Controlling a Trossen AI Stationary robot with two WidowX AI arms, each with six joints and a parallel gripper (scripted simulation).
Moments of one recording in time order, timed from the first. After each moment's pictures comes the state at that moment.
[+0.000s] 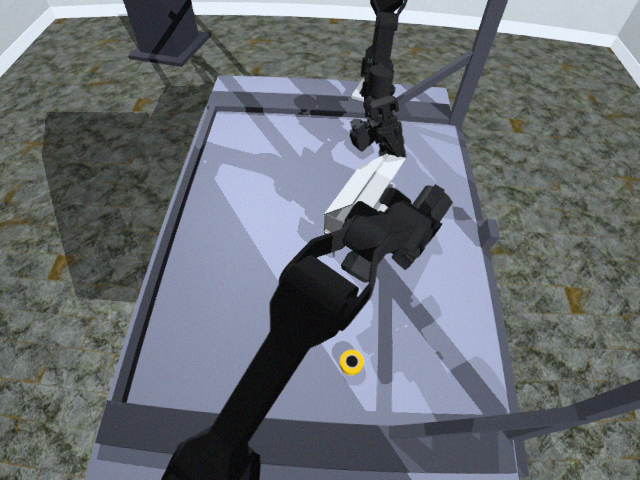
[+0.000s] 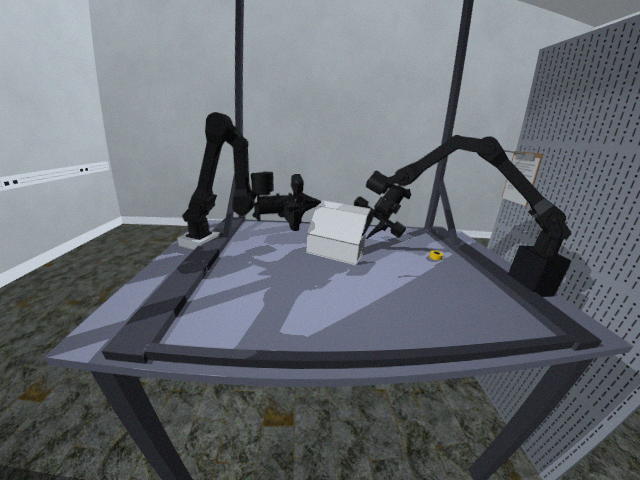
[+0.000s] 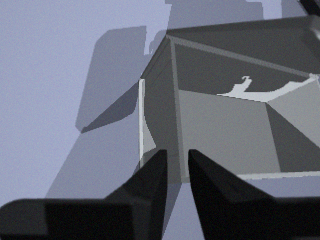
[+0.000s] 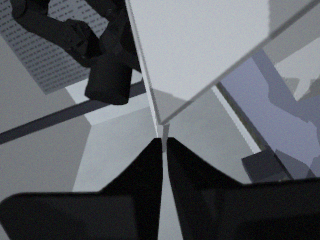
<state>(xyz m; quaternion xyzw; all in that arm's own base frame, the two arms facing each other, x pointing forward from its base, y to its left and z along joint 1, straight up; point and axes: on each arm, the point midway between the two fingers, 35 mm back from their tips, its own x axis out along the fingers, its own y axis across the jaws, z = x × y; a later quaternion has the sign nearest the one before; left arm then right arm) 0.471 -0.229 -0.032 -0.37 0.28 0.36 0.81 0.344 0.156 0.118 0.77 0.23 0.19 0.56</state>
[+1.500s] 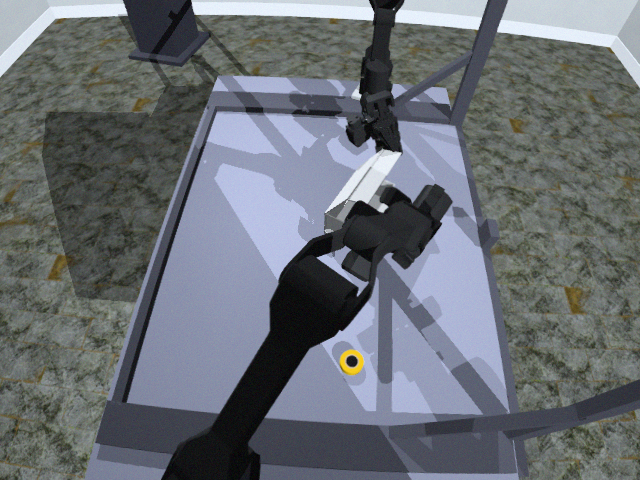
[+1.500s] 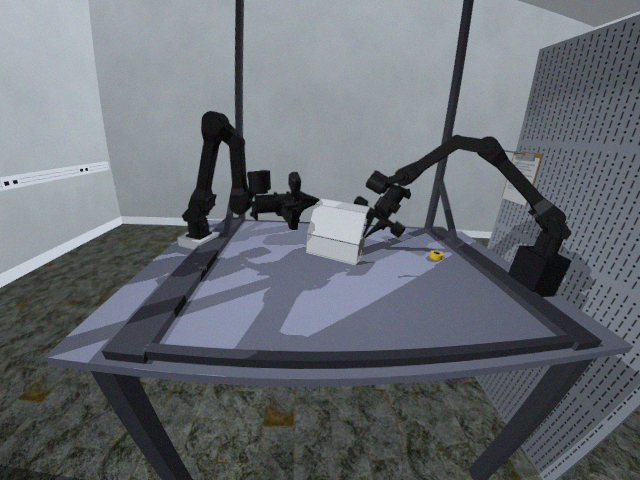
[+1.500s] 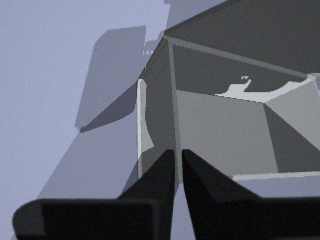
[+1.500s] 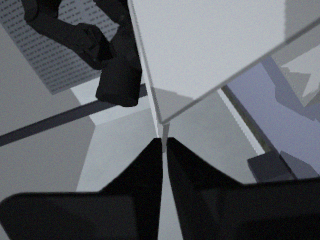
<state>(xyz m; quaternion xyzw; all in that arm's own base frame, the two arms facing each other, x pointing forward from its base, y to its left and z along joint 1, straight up) 0.472 -0.229 -0.031 -0.37 0.28 0.35 0.81 0.342 0.144 0.126 0.77 0.22 0.19 0.56</state>
